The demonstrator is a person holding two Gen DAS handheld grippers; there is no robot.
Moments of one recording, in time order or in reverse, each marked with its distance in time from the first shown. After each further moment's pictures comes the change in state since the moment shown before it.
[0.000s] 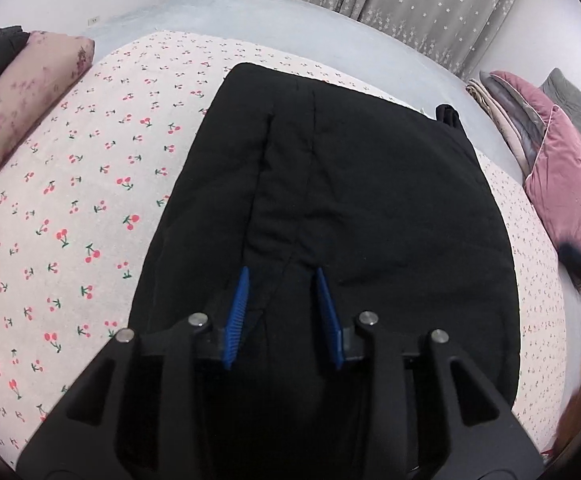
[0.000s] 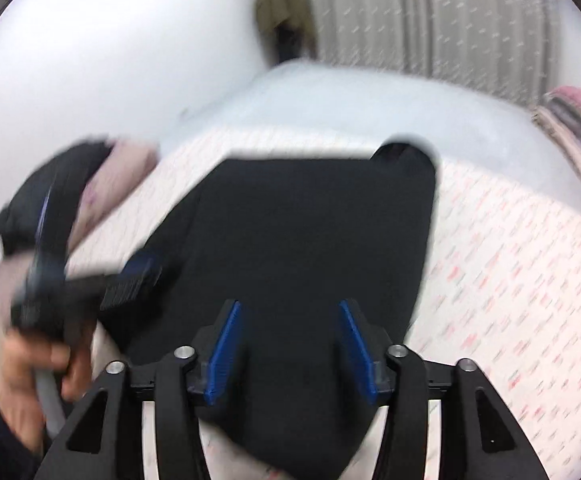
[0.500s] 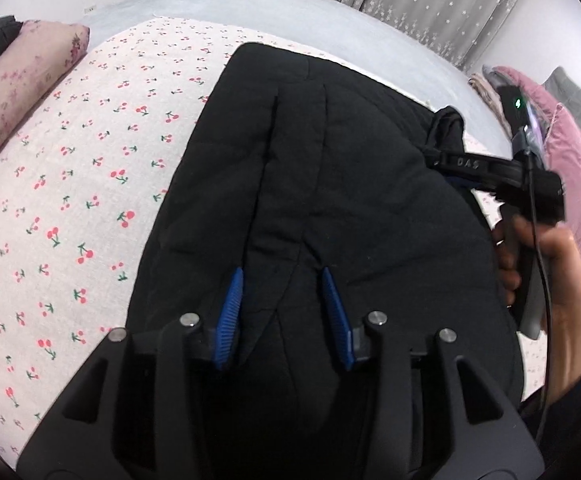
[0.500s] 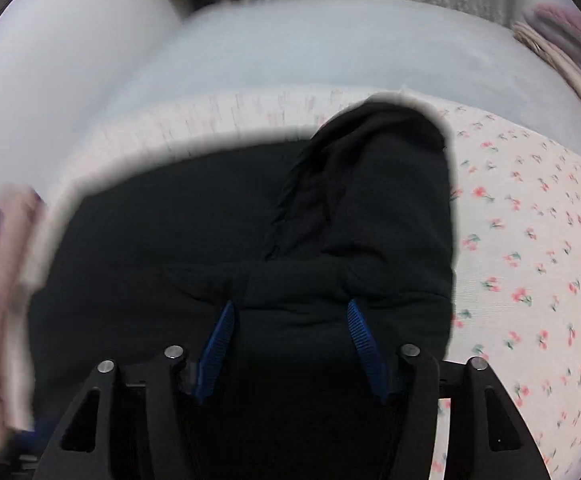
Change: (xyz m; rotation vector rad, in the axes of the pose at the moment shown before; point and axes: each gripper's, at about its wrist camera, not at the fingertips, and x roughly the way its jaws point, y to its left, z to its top) left arm 0.013 0.001 0.001 -0.001 0.041 0.002; right arm 0.207 -0.060 0.073 0.134 0.262 -0.121
